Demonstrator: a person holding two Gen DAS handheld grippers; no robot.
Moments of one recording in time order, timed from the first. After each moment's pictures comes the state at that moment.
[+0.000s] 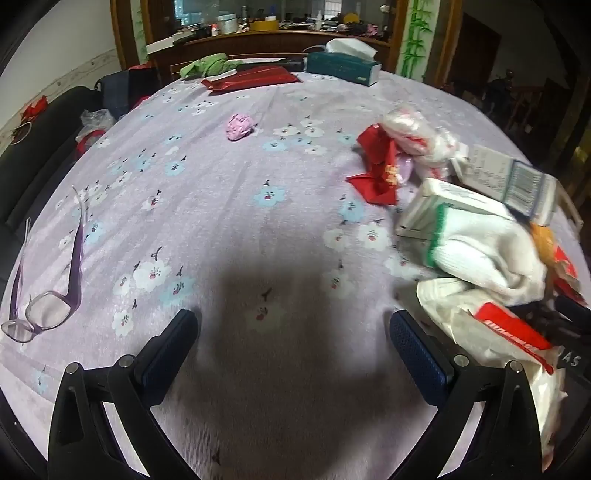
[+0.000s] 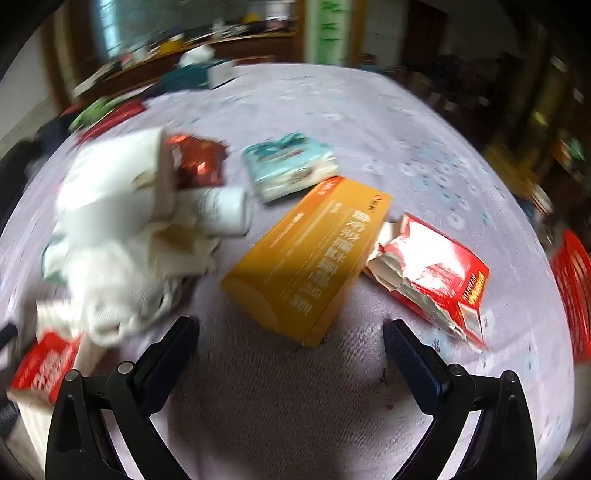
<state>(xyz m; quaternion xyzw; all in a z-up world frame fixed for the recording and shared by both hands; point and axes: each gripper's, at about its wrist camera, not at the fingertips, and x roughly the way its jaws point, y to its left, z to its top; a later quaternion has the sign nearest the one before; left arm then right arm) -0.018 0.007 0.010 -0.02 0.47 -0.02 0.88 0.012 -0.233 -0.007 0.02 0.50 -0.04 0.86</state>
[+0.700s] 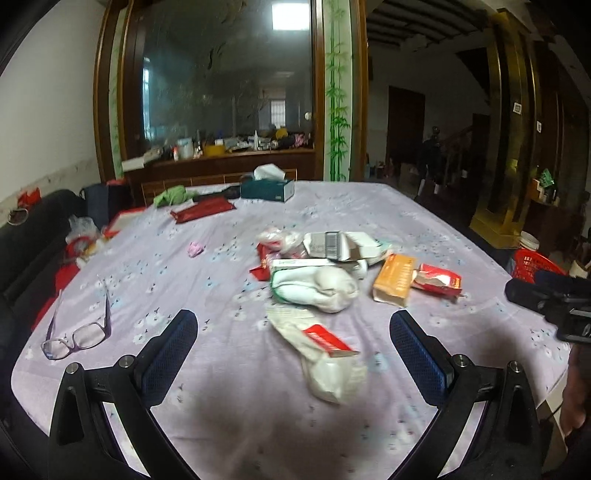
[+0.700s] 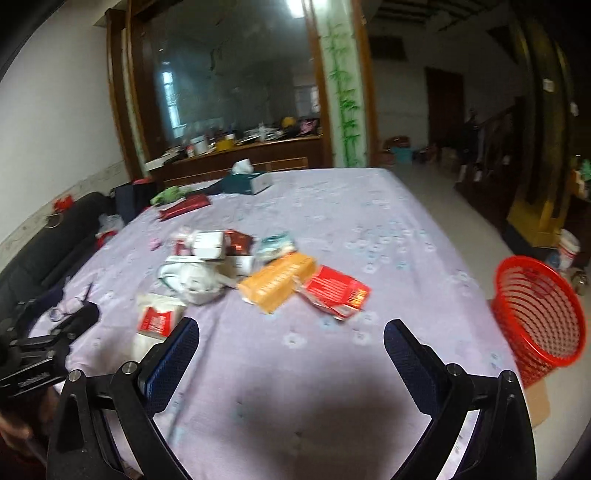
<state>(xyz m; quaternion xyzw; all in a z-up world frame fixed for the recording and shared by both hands) -0.168 -0.070 0.100 0.03 0.25 -0.09 0.96 -0.154 -0.310 0.085 0.05 0.30 0.02 0.95</state>
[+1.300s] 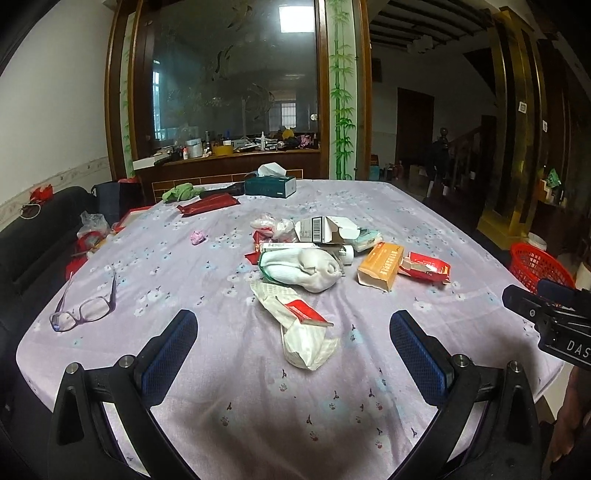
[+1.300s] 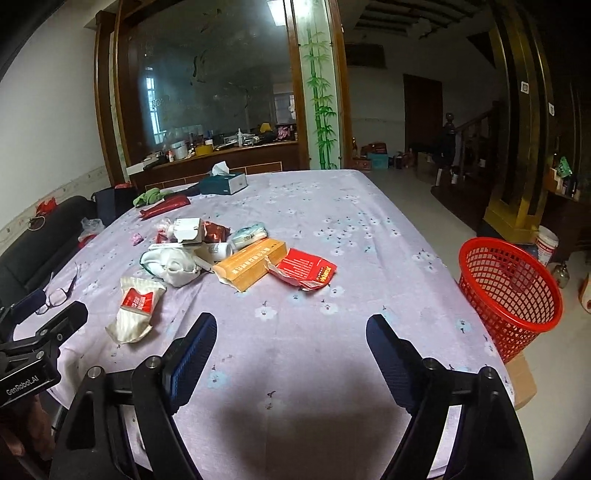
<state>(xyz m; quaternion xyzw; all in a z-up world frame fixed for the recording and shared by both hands) -0.200 -0.086 0.088 0.03 0.26 -0.07 0.96 -0.193 -0.323 0.074 0.05 0.29 -0.02 0.96</state>
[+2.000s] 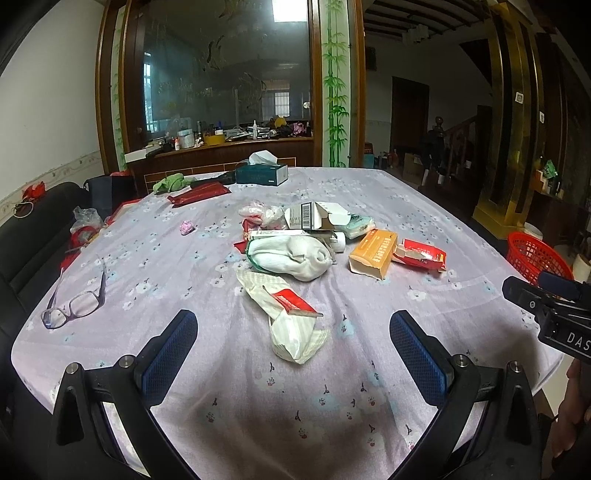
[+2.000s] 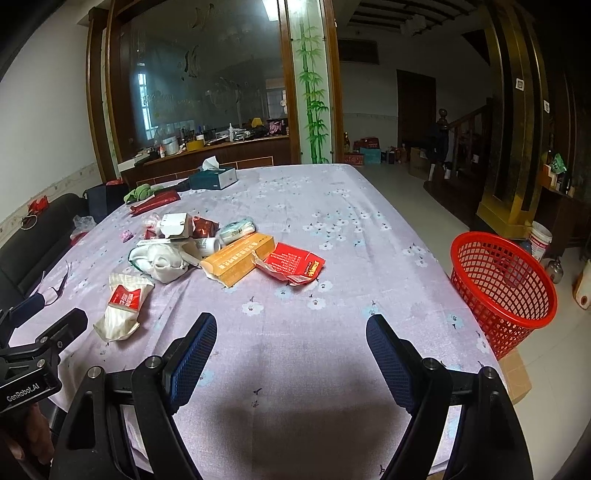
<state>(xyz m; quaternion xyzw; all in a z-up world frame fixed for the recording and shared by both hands) -0.192 -0.095 0.081 0.03 0.28 -0.08 0.96 -0.192 -0.329 0.070 0.05 0.30 -0.03 0.95</state>
